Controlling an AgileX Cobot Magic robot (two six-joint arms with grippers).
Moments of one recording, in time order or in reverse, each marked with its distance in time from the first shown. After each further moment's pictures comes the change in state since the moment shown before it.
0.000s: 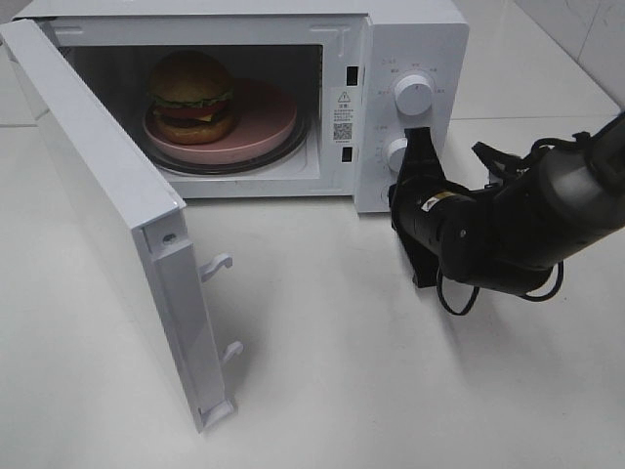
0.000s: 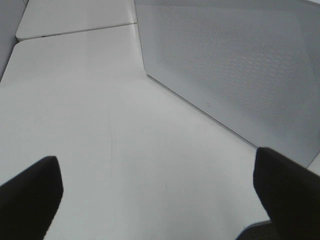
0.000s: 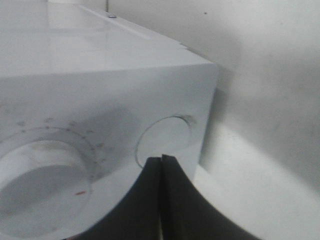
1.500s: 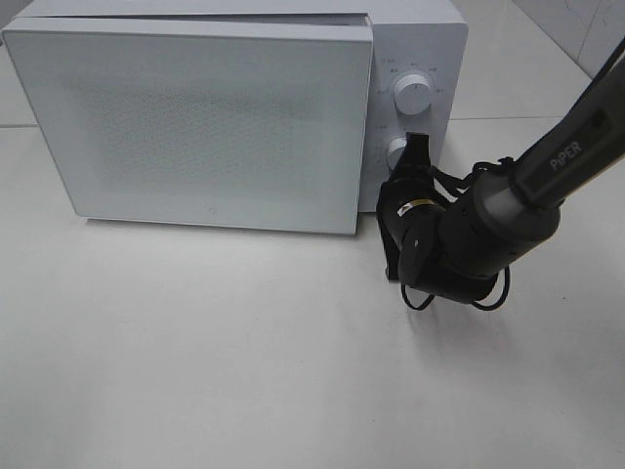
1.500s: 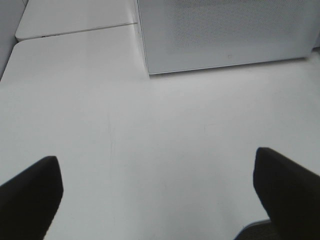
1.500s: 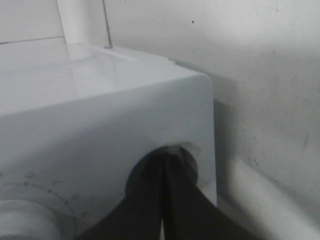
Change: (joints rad) left arm 0.000 0.000 0.000 -0.001 0.000 0.000; right arm 0.020 0.163 -0.145 0.111 -0.168 0.142
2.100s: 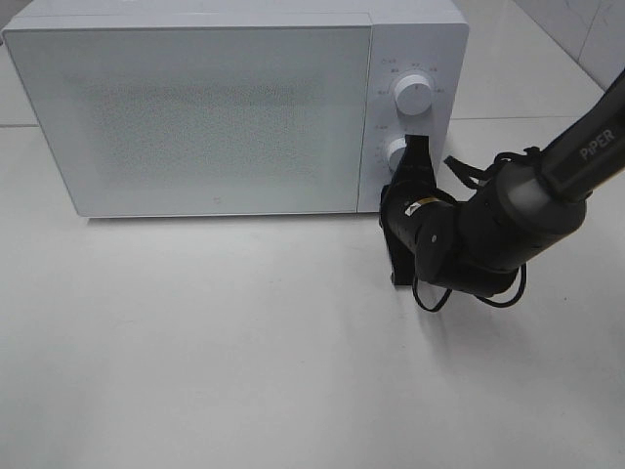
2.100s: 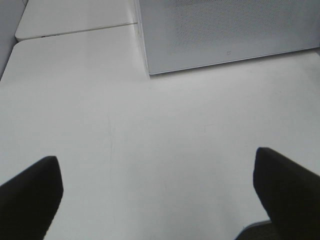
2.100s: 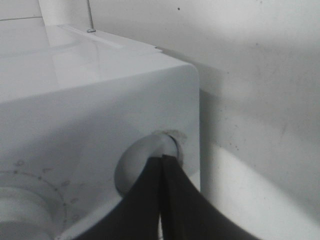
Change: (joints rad) left arm 0.000 0.000 0.000 -0.001 0.000 0.000; right arm -0.021 -0.052 0.050 -0.076 0.101 0.005
